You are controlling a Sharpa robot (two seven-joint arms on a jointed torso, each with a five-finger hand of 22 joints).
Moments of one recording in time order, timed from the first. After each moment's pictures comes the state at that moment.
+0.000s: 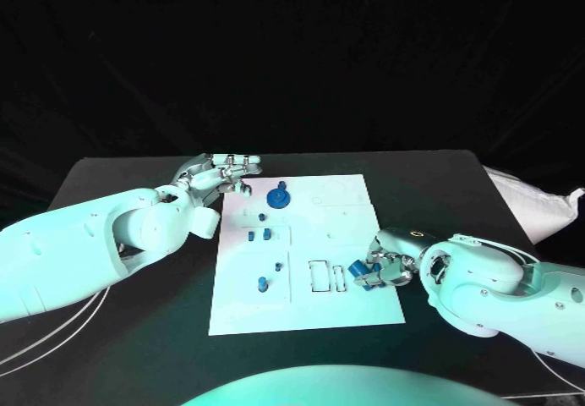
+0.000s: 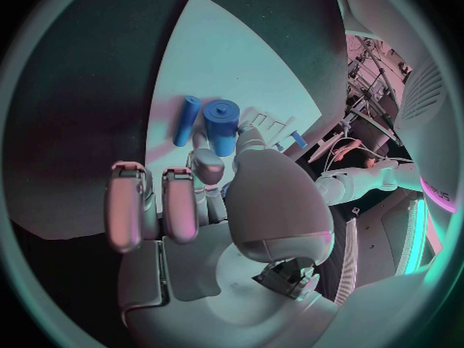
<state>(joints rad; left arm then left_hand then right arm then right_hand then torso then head) 1.15 -0.84 -0.02 1.49 0.00 -0.21 0.27 1.39 -0.14 0.46 -0.01 0.10 1.04 0.18 0.09 0.07 1.15 0.11 0.17 0.09 1.20 0.02 1.01 0.50 0.17 1.22 0.11 0.51 0.96 1.00 -1.06 -0.06 1.92 -1.57 -0.17 -0.57 1.22 -0.07 -0.14 0.29 0.28 1.07 0.09 0.23 0.14 1.37 0.01 1.04 1.07 1.47 -0.05 1.42 1.30 0.08 1.41 0.05 1.44 1.30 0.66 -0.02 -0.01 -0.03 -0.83</state>
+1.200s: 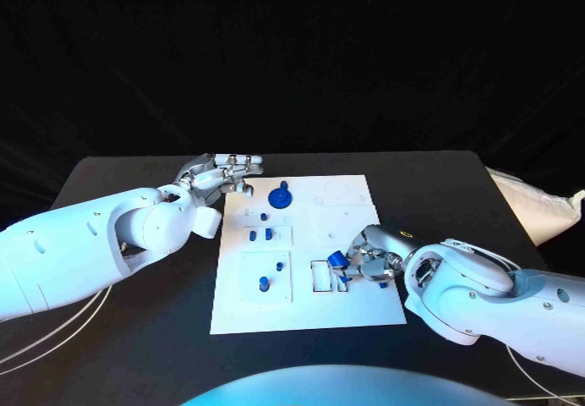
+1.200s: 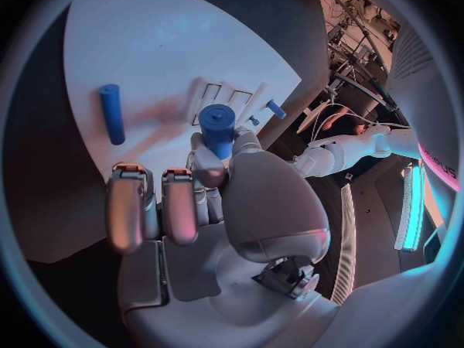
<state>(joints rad) 1.15 -0.84 -0.02 1.49 0.00 -0.21 0.27 1.39 -0.14 0.46 -0.01 0.10 1.04 0.18 0.09 0.07 1.15 0.11 0.17 0.09 1.20 0.02 1.01 0.50 0.17 1.22 0.11 0.51 0.96 0.99 -1.01 -0.06 1.95 -1.44 -0.35 -0.56 1.26 0.05 -0.14 0.29 0.44 1.08 0.09 0.25 0.16 1.39 -0.01 1.03 1.12 1.47 -0.07 1.42 1.31 0.08 1.42 0.04 1.45 1.31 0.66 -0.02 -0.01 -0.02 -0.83</state>
